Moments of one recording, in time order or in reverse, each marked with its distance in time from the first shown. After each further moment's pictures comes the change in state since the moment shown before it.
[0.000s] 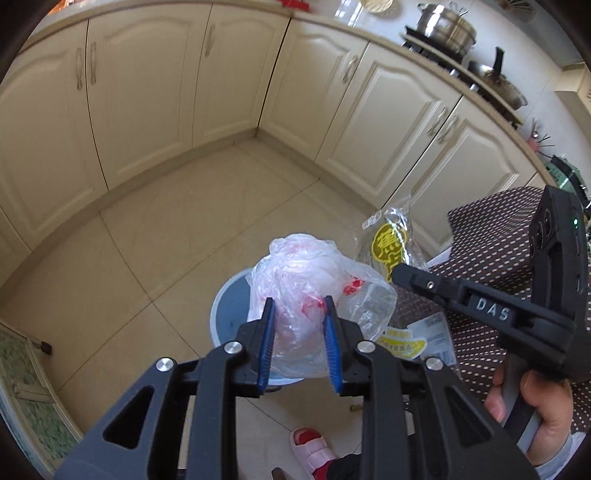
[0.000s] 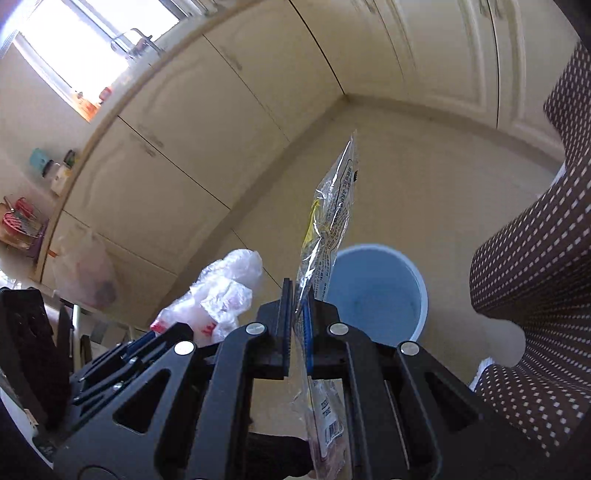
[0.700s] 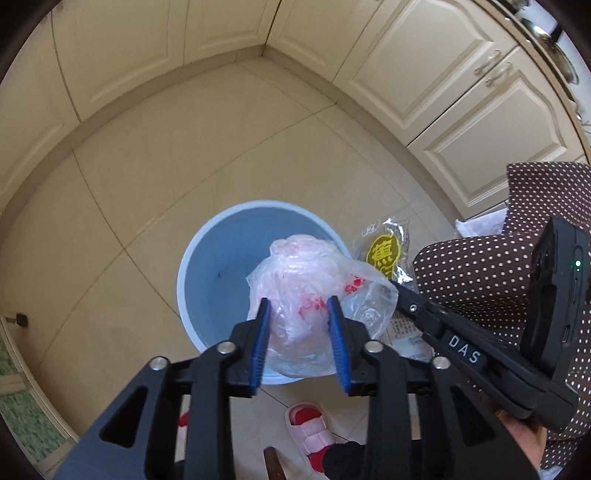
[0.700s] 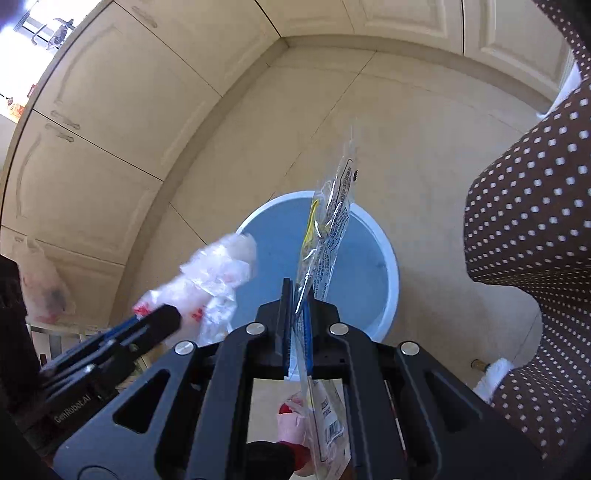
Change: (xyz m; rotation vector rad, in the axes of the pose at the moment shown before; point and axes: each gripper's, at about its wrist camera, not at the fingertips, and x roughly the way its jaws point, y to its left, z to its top) left arm 0.166 0.022 -0.008 -0.073 0.292 0.009; right arm 0.123 -0.069 -0.014 0.133 0.154 -0.133
